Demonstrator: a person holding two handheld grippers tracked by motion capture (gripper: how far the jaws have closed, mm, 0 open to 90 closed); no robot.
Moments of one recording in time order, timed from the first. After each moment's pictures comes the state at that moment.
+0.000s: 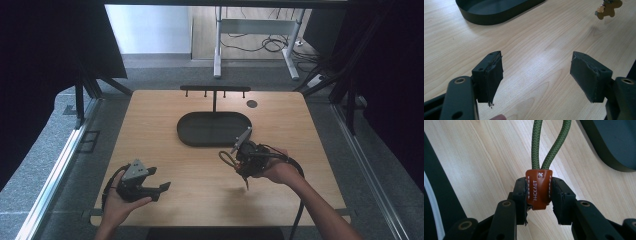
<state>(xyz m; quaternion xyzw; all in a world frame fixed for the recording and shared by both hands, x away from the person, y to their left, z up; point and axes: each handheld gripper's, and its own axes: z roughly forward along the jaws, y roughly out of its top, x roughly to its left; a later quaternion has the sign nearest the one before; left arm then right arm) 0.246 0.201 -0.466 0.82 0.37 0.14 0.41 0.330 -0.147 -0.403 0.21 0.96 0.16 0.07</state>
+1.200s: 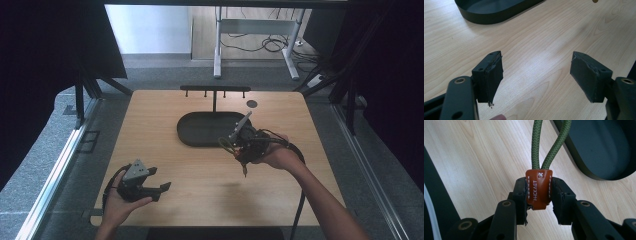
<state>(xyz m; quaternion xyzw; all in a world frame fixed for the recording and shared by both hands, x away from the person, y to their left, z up) 0.247 0.200 -0.467 0.82 0.37 0.14 0.41 0.353 -0.142 -0.372 0.21 0.96 0.16 0.08</state>
